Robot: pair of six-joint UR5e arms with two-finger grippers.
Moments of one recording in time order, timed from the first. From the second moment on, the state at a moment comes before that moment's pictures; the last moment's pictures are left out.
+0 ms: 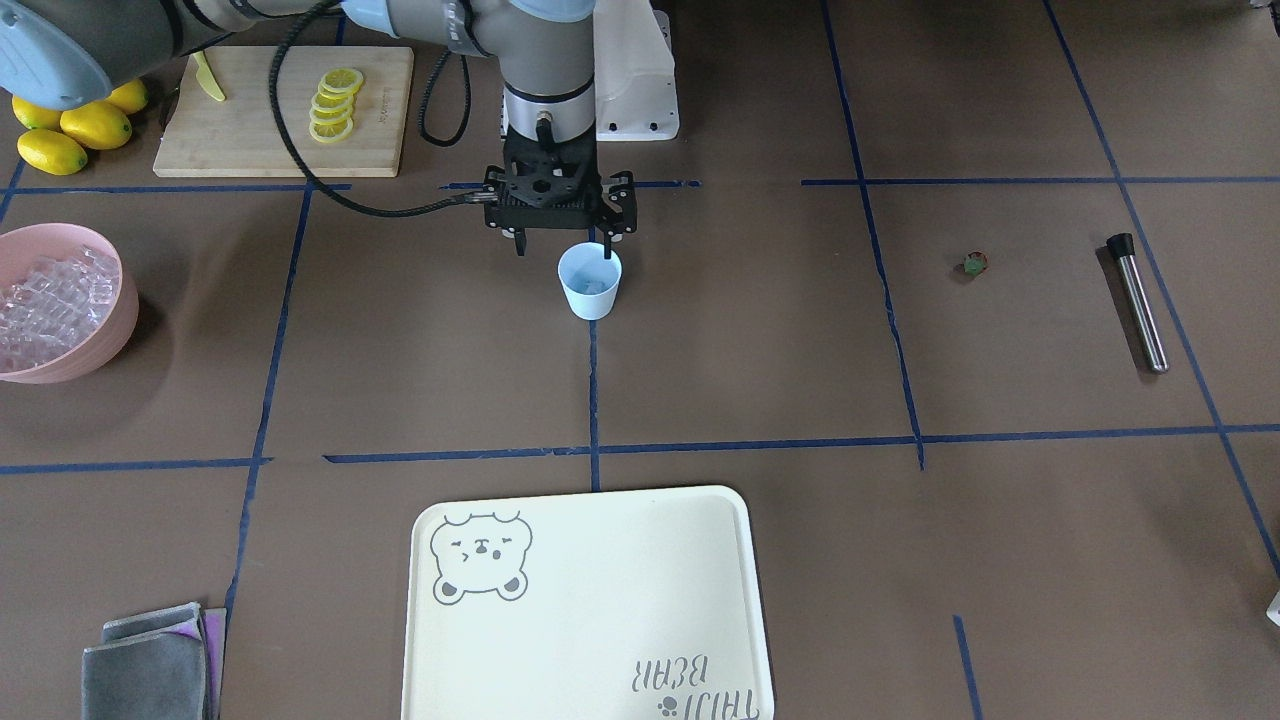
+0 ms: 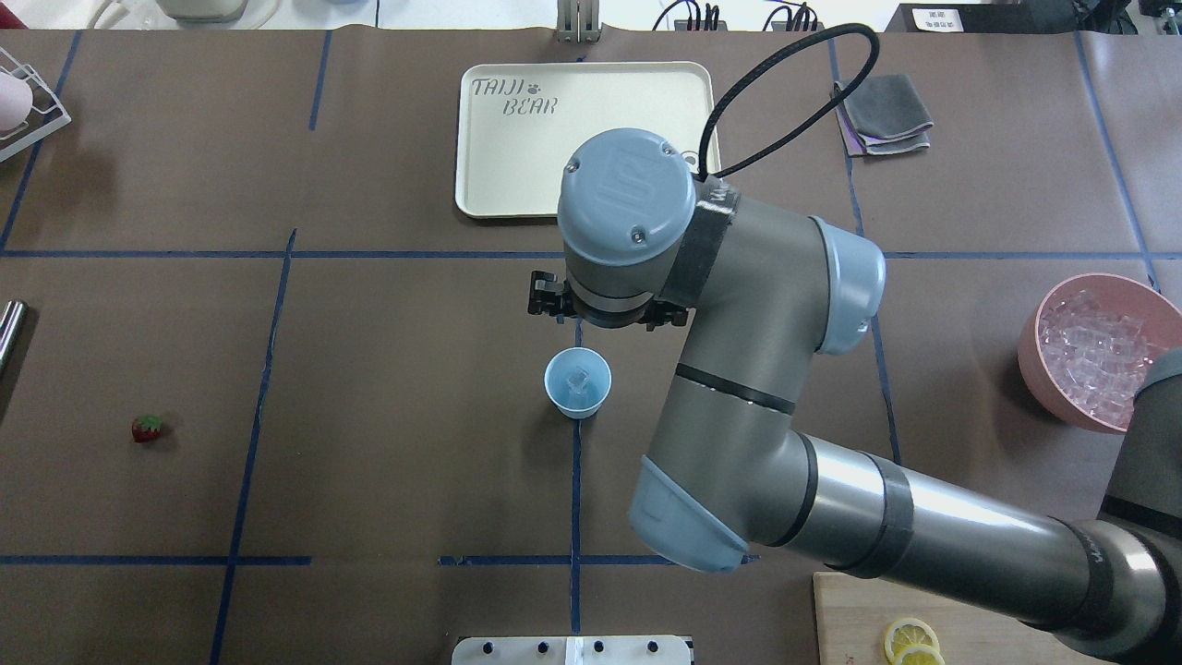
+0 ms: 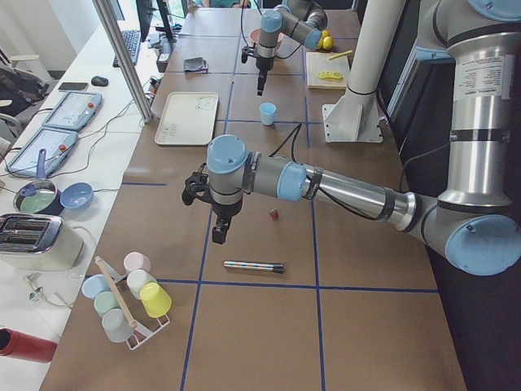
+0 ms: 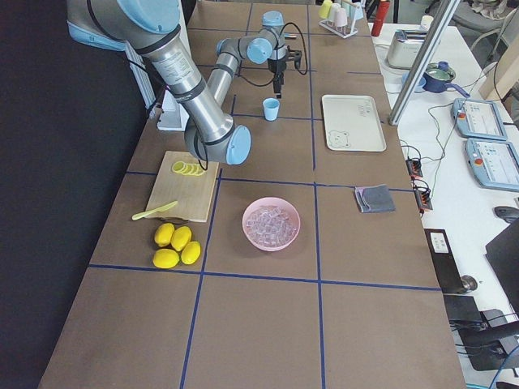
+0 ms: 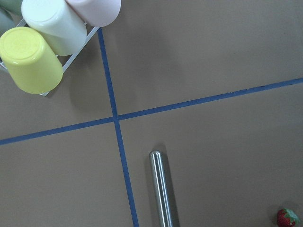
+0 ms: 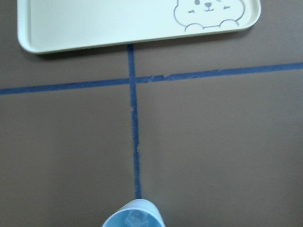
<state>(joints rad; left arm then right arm) -1.50 -1.51 -1.89 -1.58 -2.38 -0.04 0.54 -0.78 1.82 -1.83 1.79 1.28</state>
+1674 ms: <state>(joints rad) -0.58 -1.29 -1.90 -2.37 -1.66 -1.14 1.43 -1.39 1.86 -1.77 2.23 -0.02</state>
